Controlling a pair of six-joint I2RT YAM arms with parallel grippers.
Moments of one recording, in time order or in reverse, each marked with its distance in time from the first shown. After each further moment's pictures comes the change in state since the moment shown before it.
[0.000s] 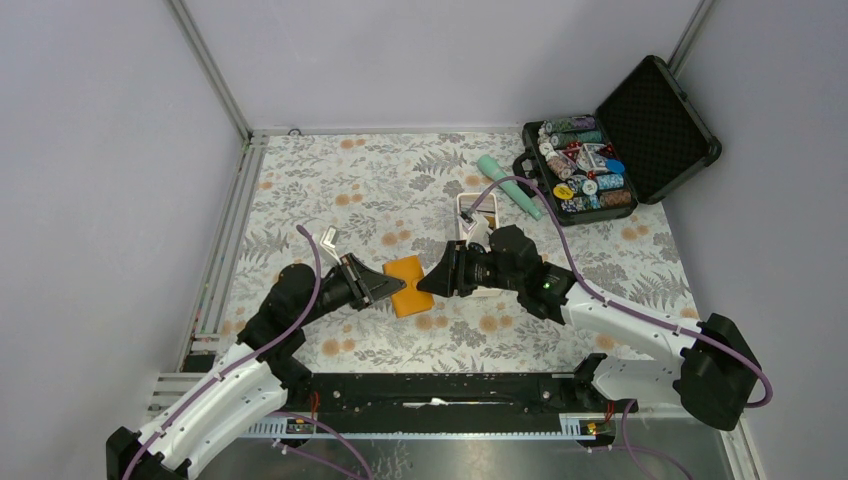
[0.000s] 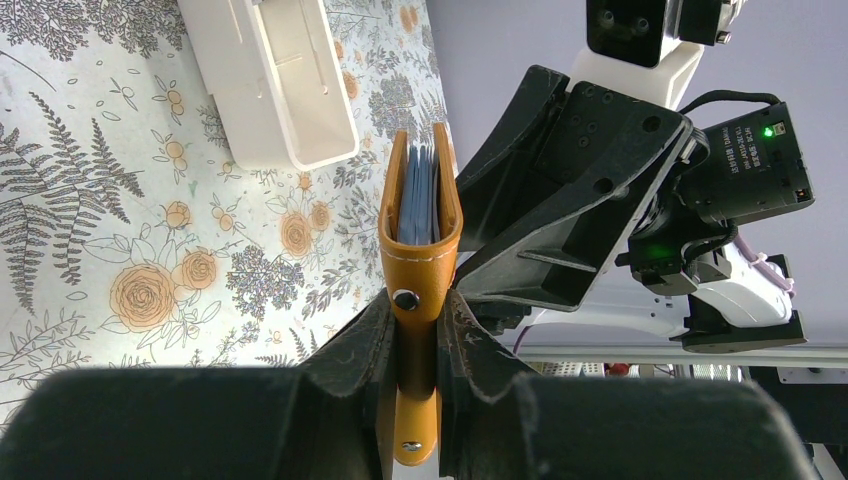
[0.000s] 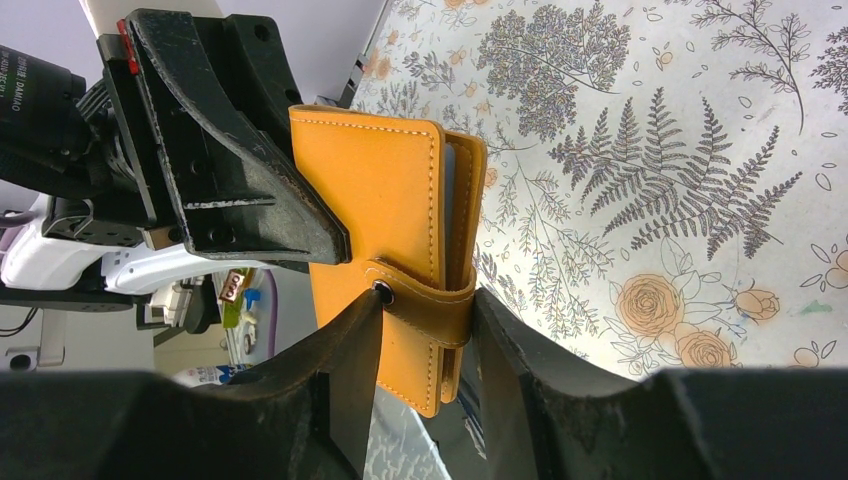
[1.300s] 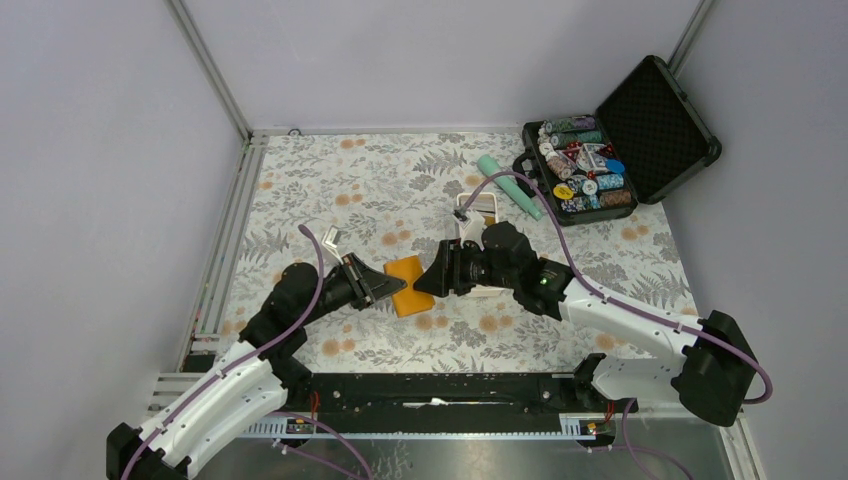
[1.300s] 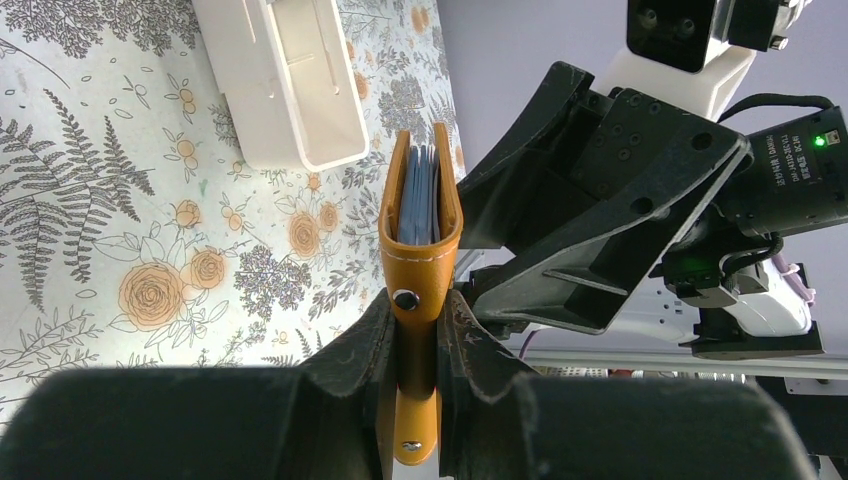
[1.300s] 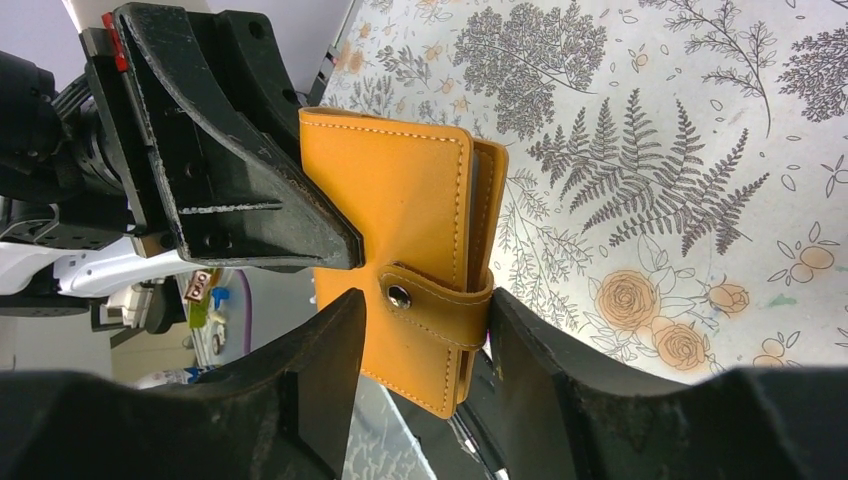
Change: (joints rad) left arm -0.005 0.022 0.000 0.000 -0.016 0.001; right arm 0.025 0.021 0.073 -0.107 0.051 -0.057
